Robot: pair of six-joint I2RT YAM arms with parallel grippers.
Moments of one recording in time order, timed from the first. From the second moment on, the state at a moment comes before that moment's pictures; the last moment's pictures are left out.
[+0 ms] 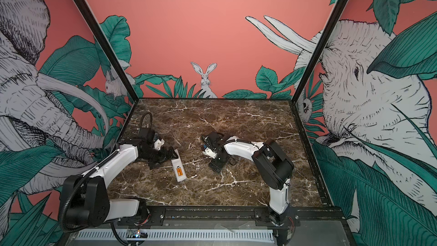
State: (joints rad) left arm -0.12 1.33 0.77 -0.80 0.45 -0.43; right arm 0.80 1.88 1.24 -0.76 -0.12 -0.27
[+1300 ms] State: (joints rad) left arm -0.38 1.44 0.66 -0.36 0.56 -0.67; right arm 0.84 1.81 1.11 -0.63 -0.12 -0.21
